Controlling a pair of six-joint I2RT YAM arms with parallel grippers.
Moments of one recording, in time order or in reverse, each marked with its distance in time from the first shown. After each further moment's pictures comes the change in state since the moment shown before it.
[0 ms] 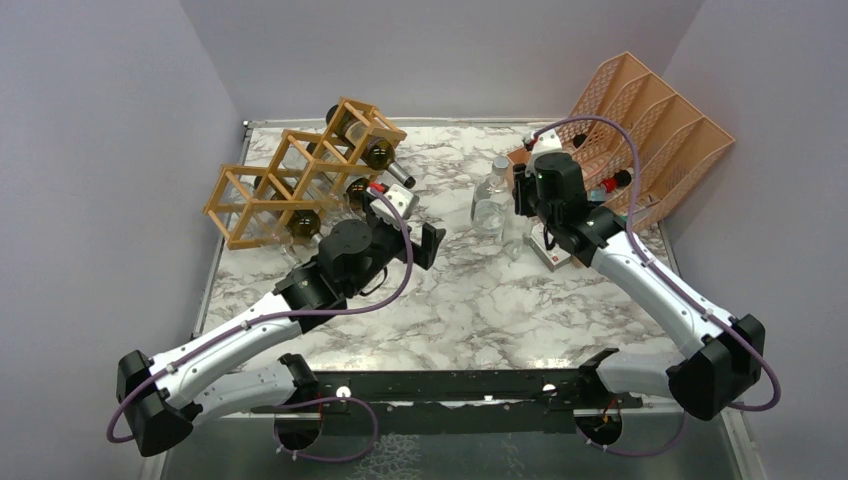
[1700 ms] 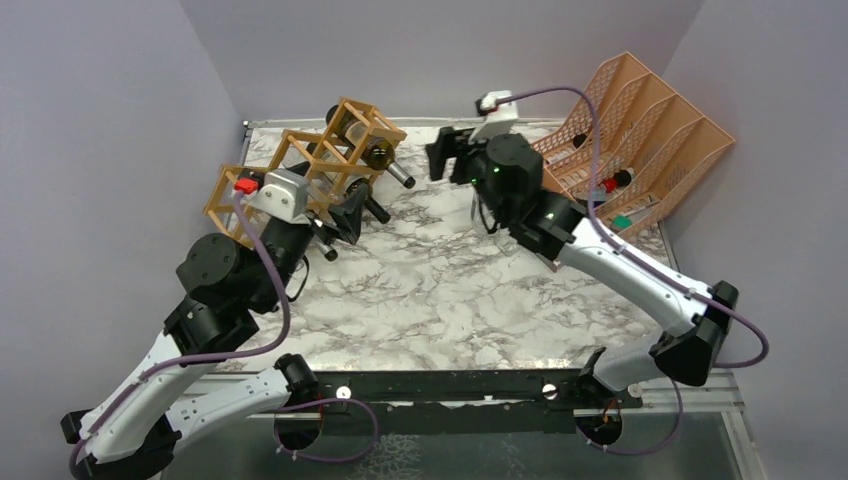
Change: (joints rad) left arm 0.000 -0.244 0.335 -0.226 -0.197 0.248; right arm 0.396 0.198 0.364 0.271 0.099 0.163
